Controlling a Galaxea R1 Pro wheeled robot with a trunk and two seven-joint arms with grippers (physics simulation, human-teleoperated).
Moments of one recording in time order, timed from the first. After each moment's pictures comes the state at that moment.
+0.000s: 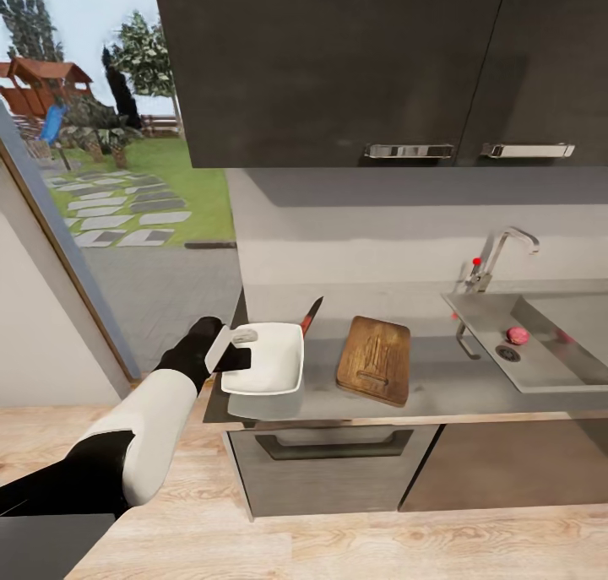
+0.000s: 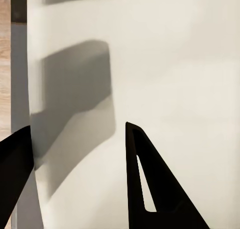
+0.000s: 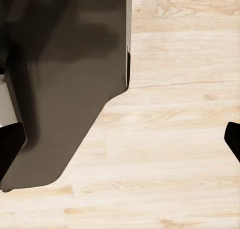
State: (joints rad) left arm -1.12 -0.13 0.17 -0.45 0.00 0.94 0.13; right arm 0.07 -0.05 -0.02 -0.09 0.01 -0.13 0.00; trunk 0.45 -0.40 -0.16
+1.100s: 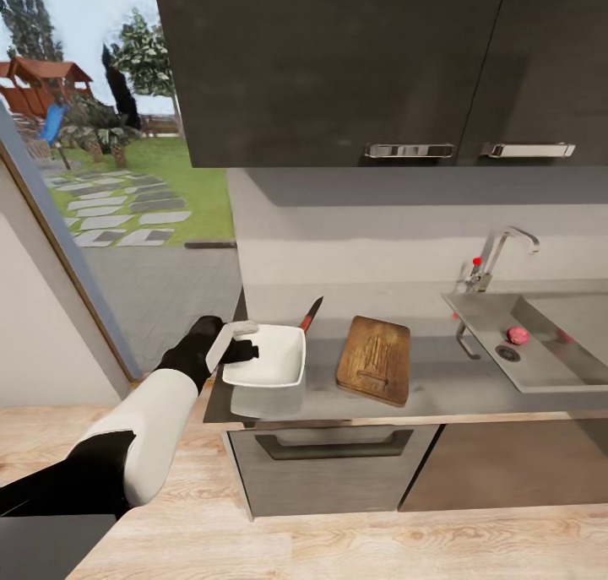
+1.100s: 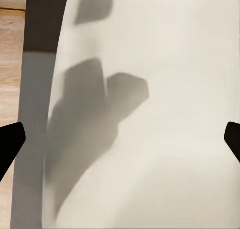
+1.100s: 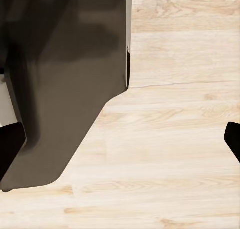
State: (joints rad) left arm -1.12 -0.14 0.17 -0.46 -0.01 0.83 0.13; right arm 0.07 -0.05 -0.02 -0.09 0.01 -0.13 0.00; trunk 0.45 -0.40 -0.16
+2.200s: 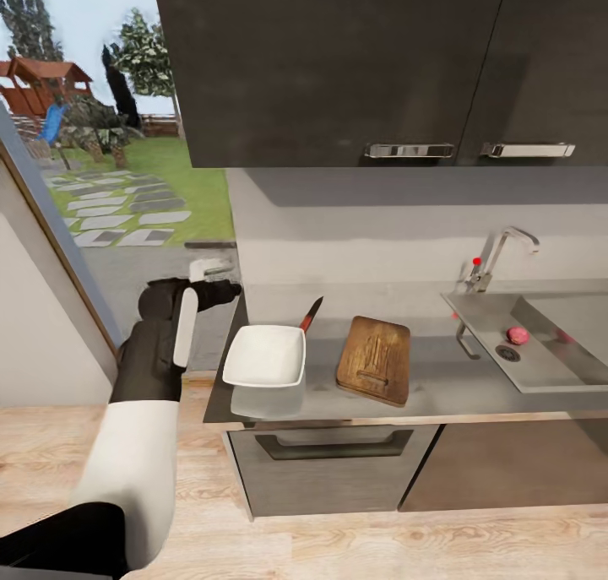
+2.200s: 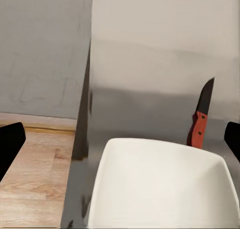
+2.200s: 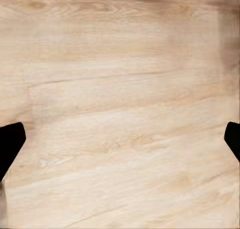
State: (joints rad) left arm -0.95 -0.17 0.12 -1.32 0.00 1.01 0.09; right arm 0.07 -0.31 -0.21 -0.39 0.00 -0.30 0.01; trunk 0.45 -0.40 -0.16
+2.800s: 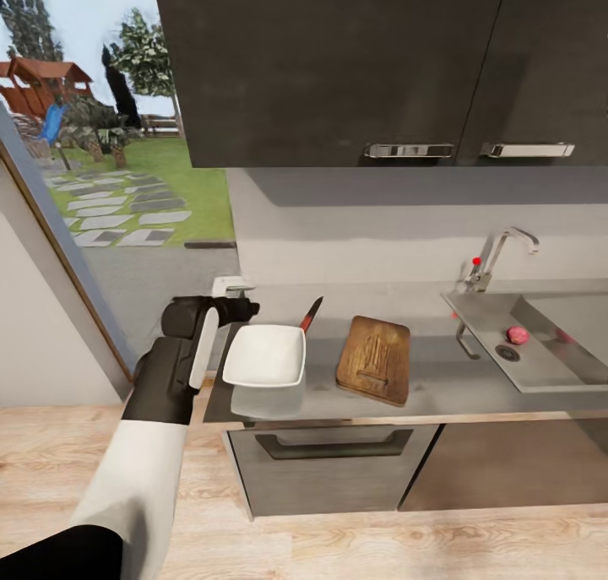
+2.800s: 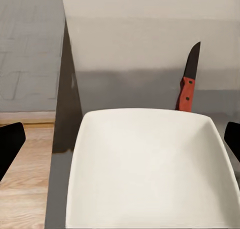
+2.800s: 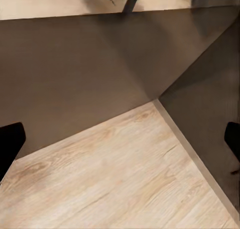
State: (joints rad) left arm -0.88 -0.17 -0.02 -1.33 0.00 1.01 0.08; right arm 0.07 -0.37 -0.72 -1.46 -0.02 0.46 0.13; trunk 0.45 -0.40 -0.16
